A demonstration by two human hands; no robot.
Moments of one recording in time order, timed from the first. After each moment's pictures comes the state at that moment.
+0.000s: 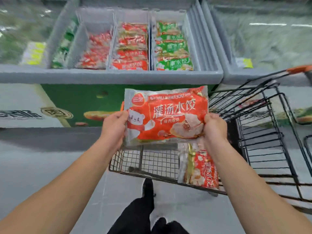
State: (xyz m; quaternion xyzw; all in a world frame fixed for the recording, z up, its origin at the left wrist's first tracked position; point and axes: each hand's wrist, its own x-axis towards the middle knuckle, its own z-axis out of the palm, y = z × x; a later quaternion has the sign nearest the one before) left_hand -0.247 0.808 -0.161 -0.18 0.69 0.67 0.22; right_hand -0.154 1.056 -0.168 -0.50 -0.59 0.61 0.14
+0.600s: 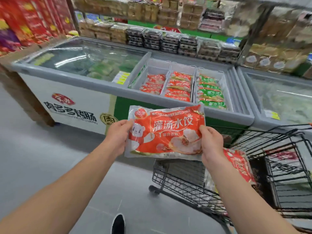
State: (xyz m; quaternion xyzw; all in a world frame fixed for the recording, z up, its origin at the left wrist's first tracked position) left_hand -0.133 0.588 -0.048 -0.19 0.66 0.72 0.11; right_hand -0.091 0.834 -0.050 -0.29 -0.65 0.70 0.11
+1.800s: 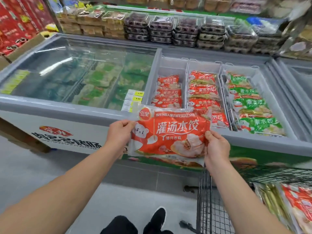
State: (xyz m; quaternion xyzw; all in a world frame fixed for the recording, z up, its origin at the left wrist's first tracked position) left_hand -0.539 0.443 -0.111 -0.16 0.77 0.61 0.09; right_hand -0.457 0.694 -0.117 -0.41 -0.52 0.74 0.15
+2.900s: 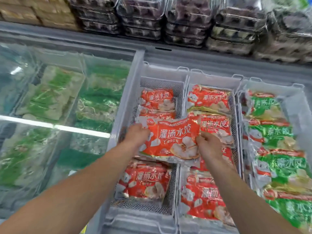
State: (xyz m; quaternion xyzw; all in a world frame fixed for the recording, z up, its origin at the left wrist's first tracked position) left_hand -1.002 0.665 -0.254 -0.20 0.78 0.49 0.32; right_hand -0.911 0.885 -0.212 -0.38 -0.79 0.48 -0.05
